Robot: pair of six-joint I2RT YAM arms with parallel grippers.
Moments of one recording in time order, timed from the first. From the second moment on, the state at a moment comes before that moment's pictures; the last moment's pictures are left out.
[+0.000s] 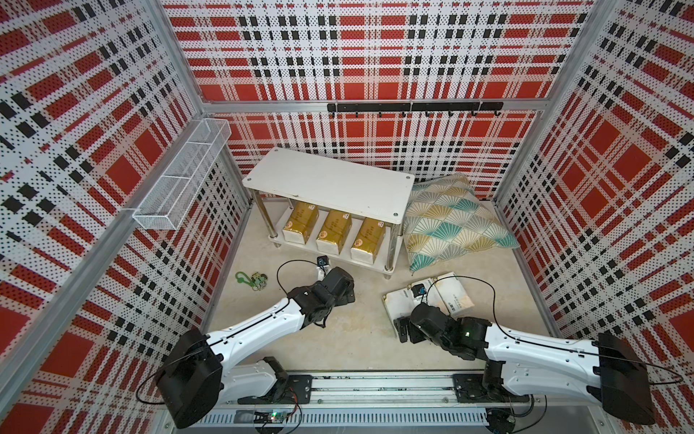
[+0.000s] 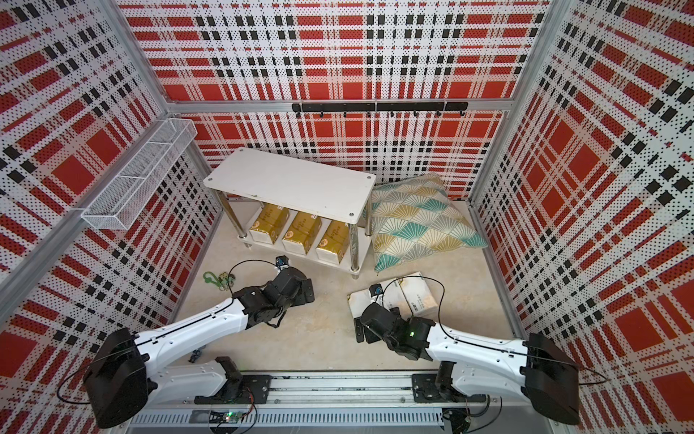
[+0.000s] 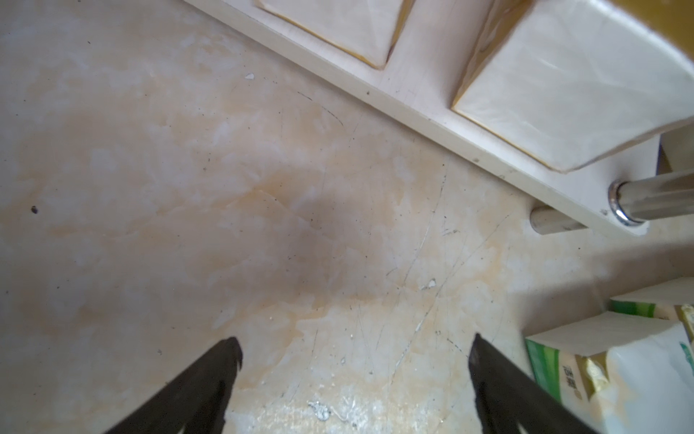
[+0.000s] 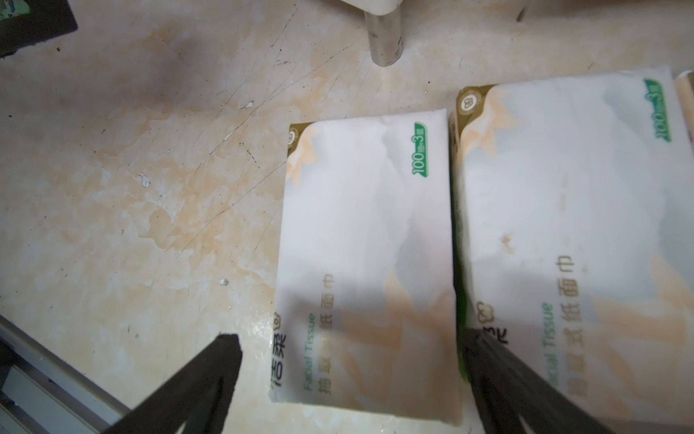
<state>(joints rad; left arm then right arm) -0.76 1.22 0.72 -0.48 -0.40 -0.81 1.10 1.07 0.52 -0.37 0.33 0.74</state>
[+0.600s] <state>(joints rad) -0.76 1.22 0.72 -0.46 -0.40 -0.79 1.09 1.23 0.56 -0.26 0.23 0.72</state>
